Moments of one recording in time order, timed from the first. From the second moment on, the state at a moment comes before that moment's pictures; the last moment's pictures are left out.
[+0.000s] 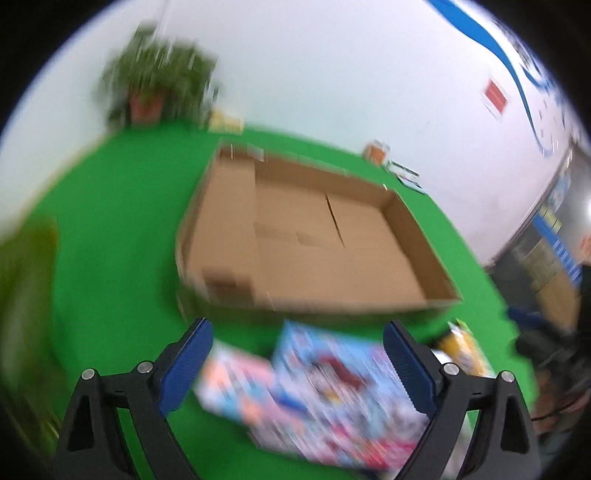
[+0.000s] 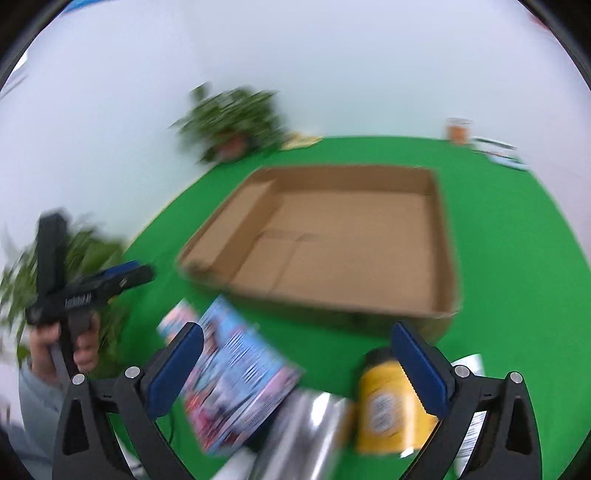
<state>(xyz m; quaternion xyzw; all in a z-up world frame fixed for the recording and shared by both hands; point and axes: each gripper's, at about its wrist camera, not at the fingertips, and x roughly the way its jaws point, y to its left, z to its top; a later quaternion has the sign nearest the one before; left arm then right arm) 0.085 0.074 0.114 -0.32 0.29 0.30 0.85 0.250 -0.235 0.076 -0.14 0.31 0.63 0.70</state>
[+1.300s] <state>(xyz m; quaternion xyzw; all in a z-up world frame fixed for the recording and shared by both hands) 0.062 0.031 0.021 -0.54 0.25 0.22 0.77 0.171 -0.124 -0.092 -0.28 0.43 0.69 0.51</state>
